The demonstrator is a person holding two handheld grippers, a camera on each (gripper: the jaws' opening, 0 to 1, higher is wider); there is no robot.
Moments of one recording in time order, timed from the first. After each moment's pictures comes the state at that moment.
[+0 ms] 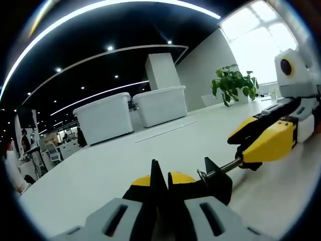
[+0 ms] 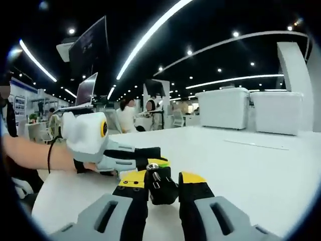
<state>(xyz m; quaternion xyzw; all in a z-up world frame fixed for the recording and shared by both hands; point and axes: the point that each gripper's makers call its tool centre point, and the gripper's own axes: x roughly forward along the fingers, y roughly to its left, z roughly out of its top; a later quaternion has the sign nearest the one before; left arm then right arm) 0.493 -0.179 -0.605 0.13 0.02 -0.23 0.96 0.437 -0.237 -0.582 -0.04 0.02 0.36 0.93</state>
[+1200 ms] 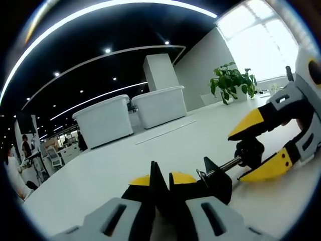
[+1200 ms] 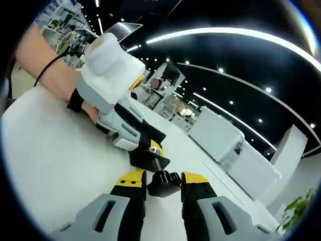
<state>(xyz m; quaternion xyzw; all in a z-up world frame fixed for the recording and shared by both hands) 0.493 -0.178 -0.602 0.15 0.01 -0.24 0.96 0.436 -0.231 -0.589 -0.34 -0.05 0.29 0.89</state>
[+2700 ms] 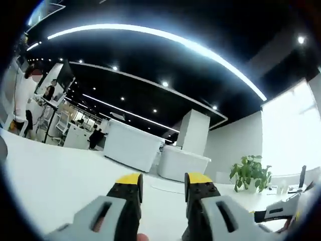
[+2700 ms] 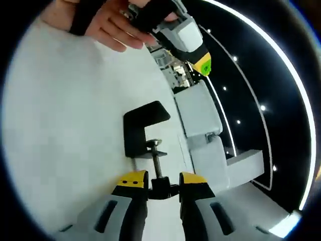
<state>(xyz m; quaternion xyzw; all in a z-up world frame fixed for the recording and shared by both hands) 0.492 -0.079 -0.503 -0.20 -0.15 -0.16 0.95 0.448 -0.219 -0.589 -0.61 0.05 0.09 0.79</state>
